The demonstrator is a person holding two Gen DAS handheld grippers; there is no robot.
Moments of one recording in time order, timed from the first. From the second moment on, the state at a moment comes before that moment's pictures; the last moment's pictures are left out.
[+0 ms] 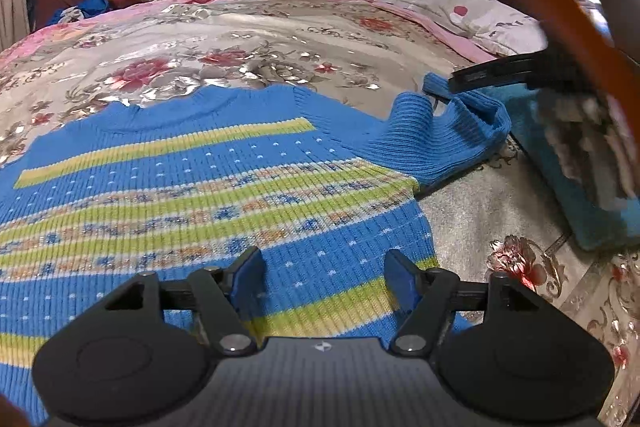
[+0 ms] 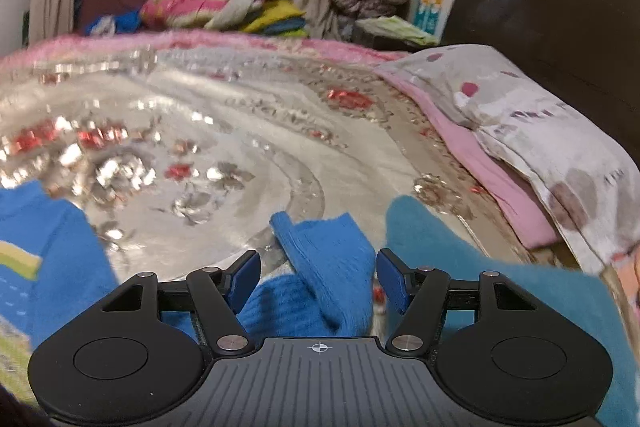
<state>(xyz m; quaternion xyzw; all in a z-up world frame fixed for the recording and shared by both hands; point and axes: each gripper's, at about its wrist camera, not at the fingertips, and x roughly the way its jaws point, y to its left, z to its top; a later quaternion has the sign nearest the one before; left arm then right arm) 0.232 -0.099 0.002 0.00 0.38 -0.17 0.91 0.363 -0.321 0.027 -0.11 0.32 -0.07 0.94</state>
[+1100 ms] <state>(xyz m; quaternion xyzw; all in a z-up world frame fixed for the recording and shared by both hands) 0.168 0.011 0.018 -0.03 0.38 -0.10 0.92 0.305 -0.132 0.092 0.16 0.31 0.19 0.92</state>
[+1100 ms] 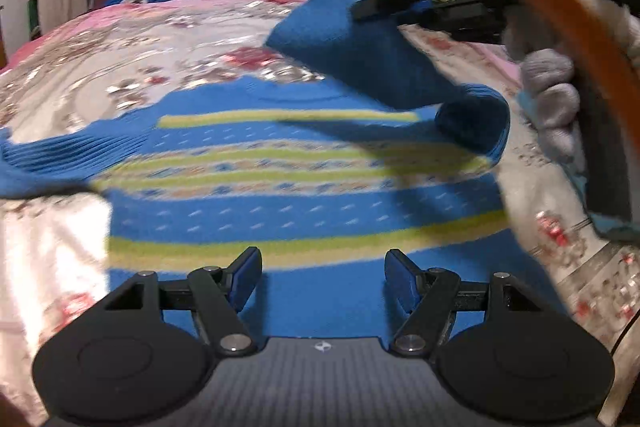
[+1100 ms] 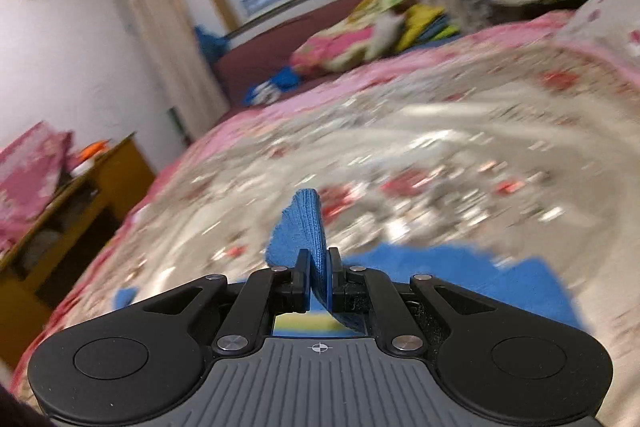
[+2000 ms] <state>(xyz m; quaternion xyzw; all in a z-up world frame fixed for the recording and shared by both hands) 0.139 0.073 0.005 -0.08 0.38 -0.07 0.92 0.291 -0.007 0.030 0.05 0.36 0.23 0.90</state>
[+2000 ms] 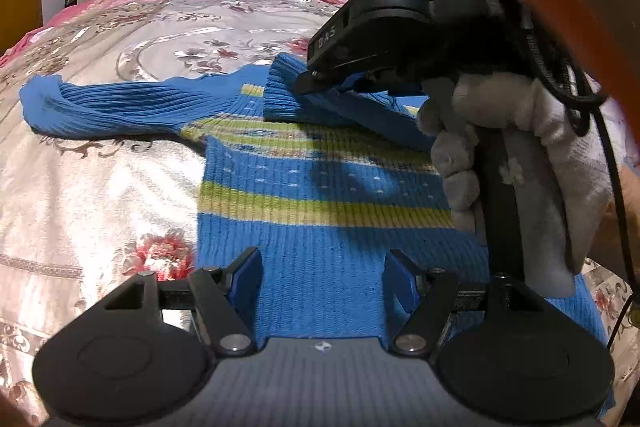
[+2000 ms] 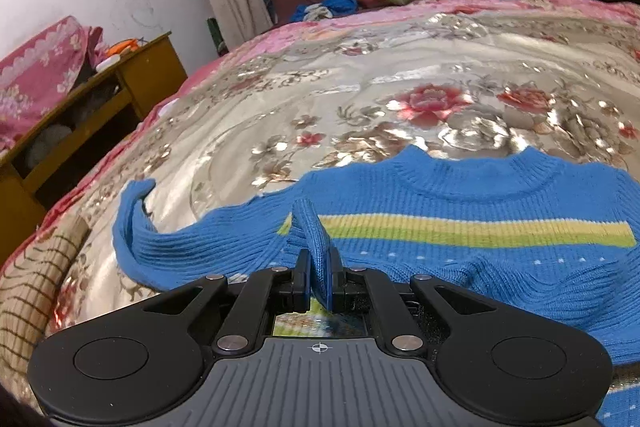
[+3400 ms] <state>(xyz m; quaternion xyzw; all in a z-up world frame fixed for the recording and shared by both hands) 0.266 0.052 -0.008 -0.02 0.36 0.01 0.93 0.289 -0.179 0.006 0.15 0.37 0.11 0.91</state>
